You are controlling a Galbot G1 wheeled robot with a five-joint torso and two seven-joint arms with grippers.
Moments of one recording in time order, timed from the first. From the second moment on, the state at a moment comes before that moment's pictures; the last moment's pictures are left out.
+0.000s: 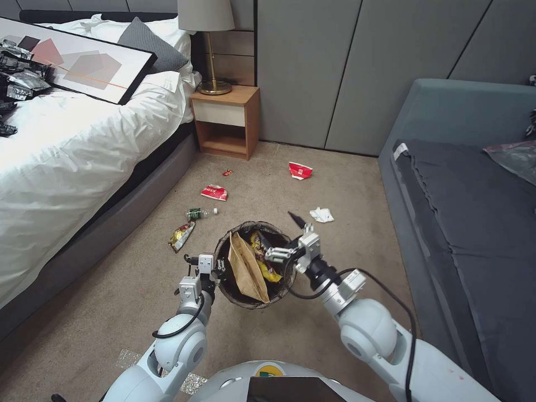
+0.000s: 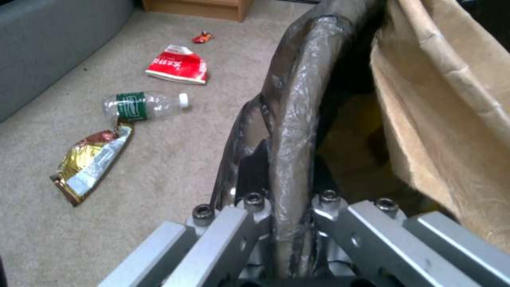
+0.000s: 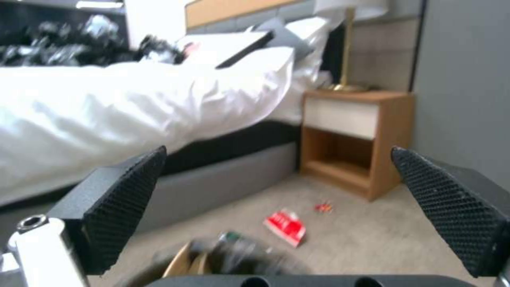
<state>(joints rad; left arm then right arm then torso) 1.45 -1.11 -0.16 -2.10 -0.48 0.28 -0.45 -1.28 0.89 0.05 2.24 0.45 0.07 0.13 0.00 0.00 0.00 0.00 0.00</state>
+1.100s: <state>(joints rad) 1.47 -1.12 -0.18 -2.10 -0.47 0.27 -0.44 -1.43 1.13 0.42 2.04 0.32 0.02 0.40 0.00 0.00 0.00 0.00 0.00</state>
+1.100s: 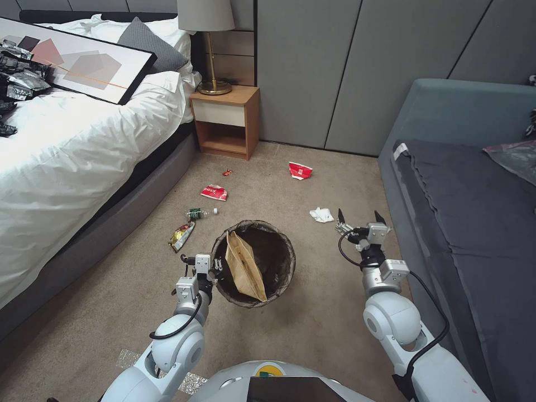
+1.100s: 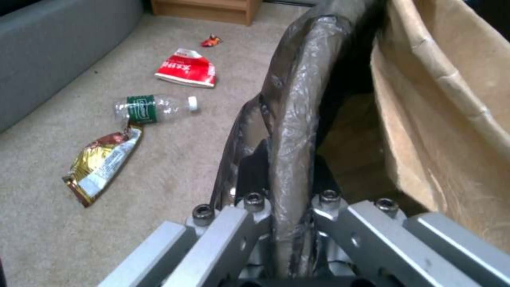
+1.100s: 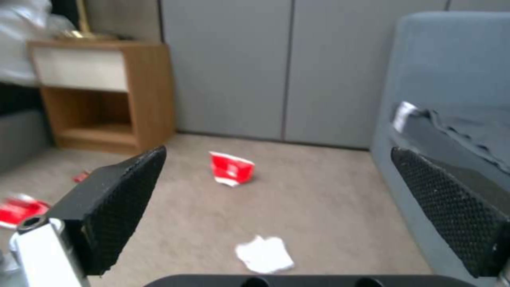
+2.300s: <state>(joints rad) 1.45 -1.13 -0.20 -2.05 -0.46 0.25 -0.44 -1.60 1.29 0.46 2.01 0.16 0.13 0.35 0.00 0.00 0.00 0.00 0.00</state>
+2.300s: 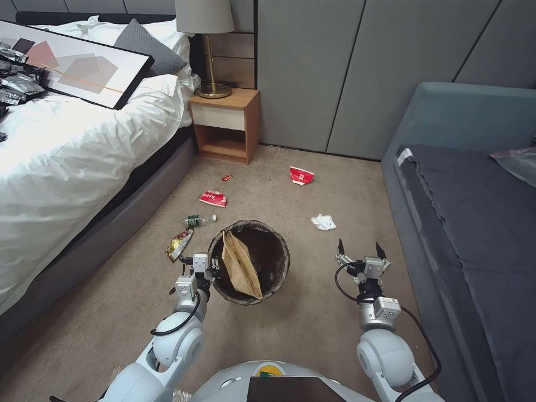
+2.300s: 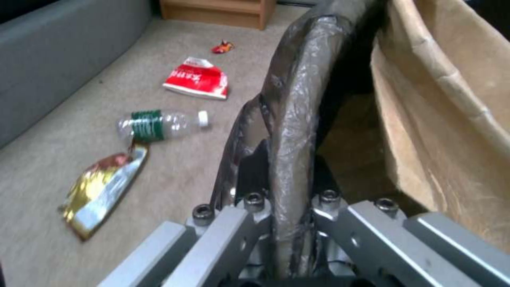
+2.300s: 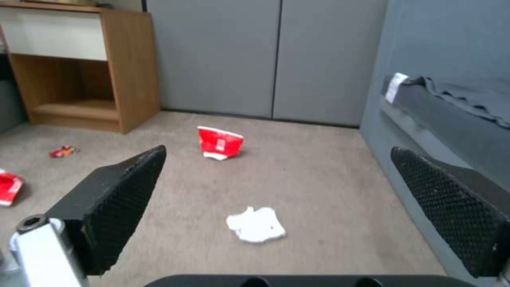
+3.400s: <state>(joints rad) 1.45 -1.13 -0.20 -2.05 -0.46 0.24 -0.44 -1.58 1.30 0.45 2.01 0.14 0.12 0.37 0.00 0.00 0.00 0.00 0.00</state>
